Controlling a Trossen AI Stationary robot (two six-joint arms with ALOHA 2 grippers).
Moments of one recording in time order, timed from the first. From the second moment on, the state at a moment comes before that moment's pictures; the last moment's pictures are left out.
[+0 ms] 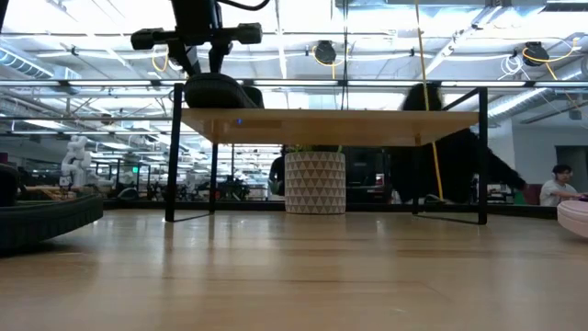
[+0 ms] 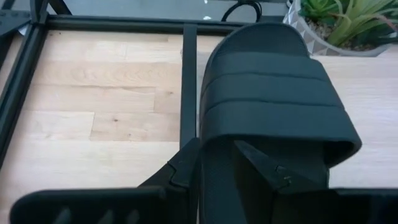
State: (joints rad) left arm -0.03 1.69 1.56 -1.38 -0.69 -1.63; right arm 0.77 0.62 0.44 1.34 1.18 -0.90
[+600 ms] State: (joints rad) left arm -0.06 1.60 1.62 -1.30 -0.63 -1.58; right arm 0.77 0.62 0.44 1.34 1.18 -0.90
